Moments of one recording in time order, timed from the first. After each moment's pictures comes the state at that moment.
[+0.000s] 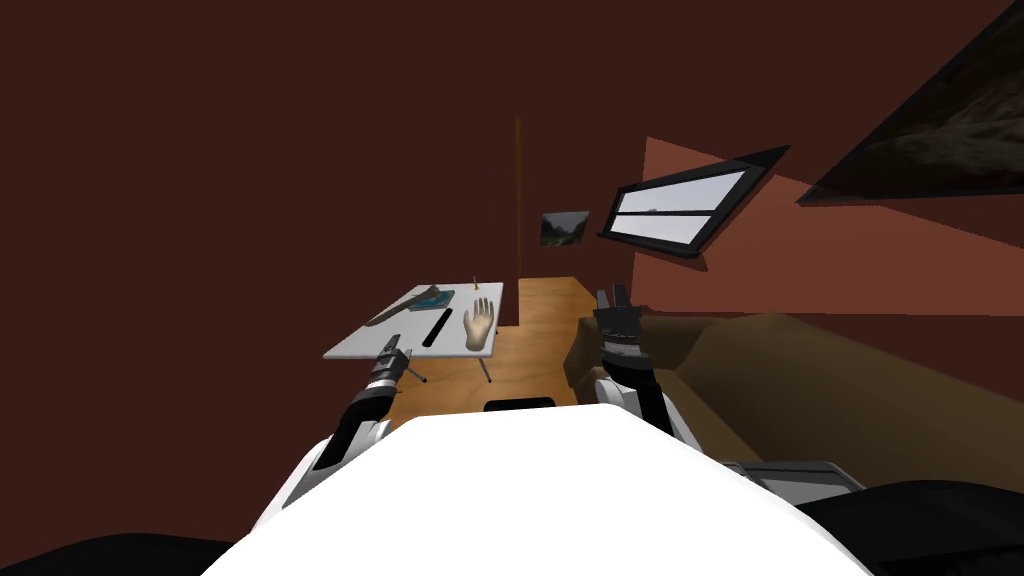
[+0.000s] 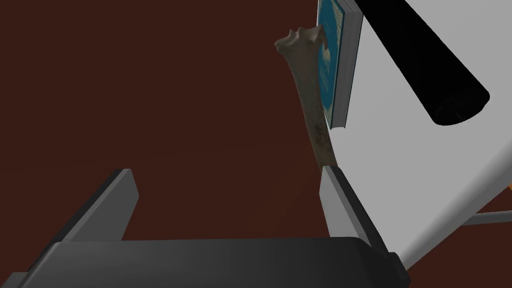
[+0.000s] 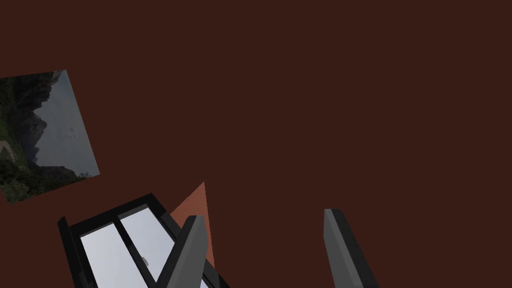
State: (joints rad) left arm 0.59 0.30 0.26 -1.93 0.10 -0.13 0.22; right arm 0.54 -0.02 -0.02 -2.26 0.02 -0.53 -0.11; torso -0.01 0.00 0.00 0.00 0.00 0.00
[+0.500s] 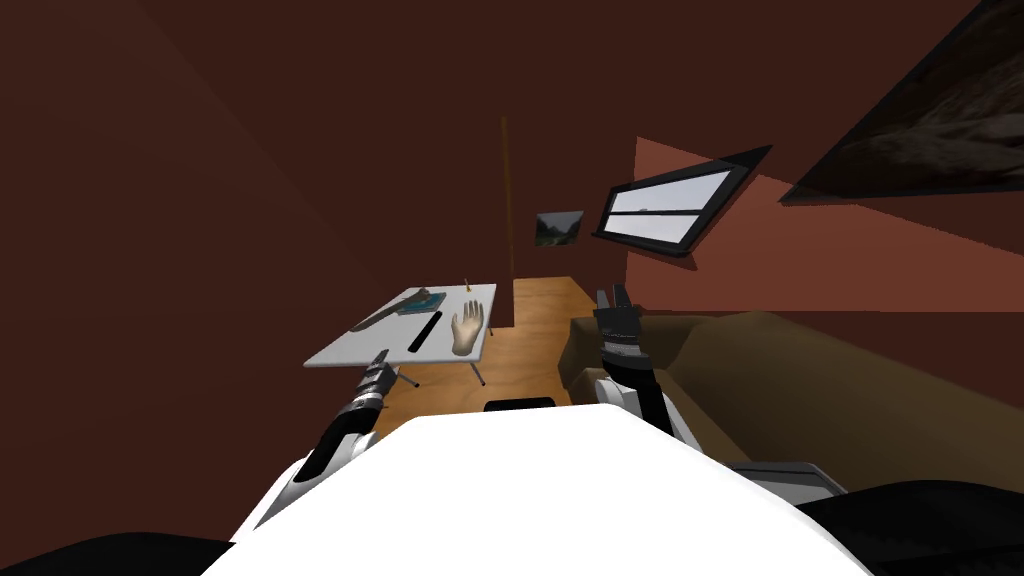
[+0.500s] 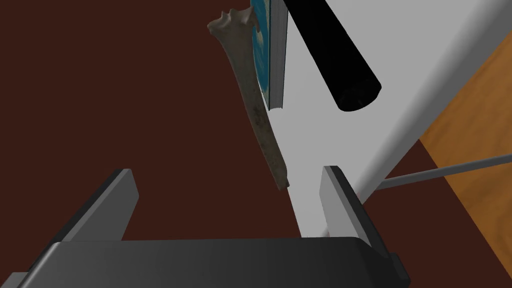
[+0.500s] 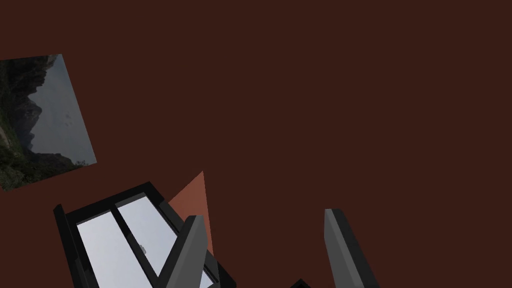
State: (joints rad) left arm 0.61 0.34 0.32 -1.83 0.16 -0.03 0.26; right arm 0.54 -0.02 -0.02 -2.26 0.02 -0.53 -0.11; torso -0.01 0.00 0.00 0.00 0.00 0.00
